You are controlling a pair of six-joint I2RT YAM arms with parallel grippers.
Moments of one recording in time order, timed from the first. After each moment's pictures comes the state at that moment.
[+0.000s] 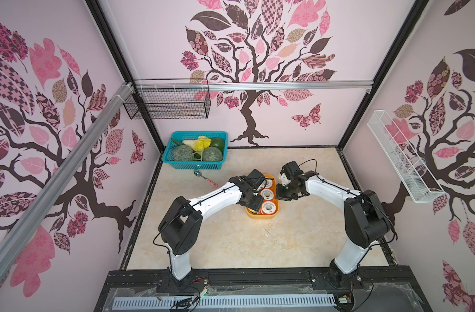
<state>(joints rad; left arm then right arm) -0.76 1.84 1.41 -0.77 0.01 -0.25 0.41 1.75 1.22 -0.65 -0.23 0.45</state>
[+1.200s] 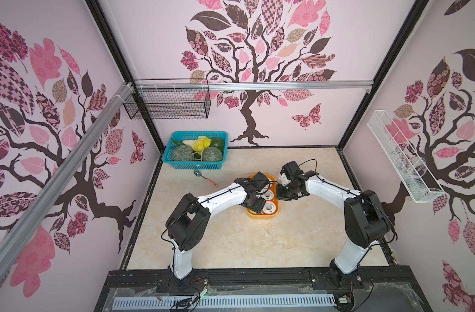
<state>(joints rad) -0.78 1.90 1.42 -0.77 -0.02 -0.23 0.41 1.75 1.22 -0.65 -0.23 0.45</state>
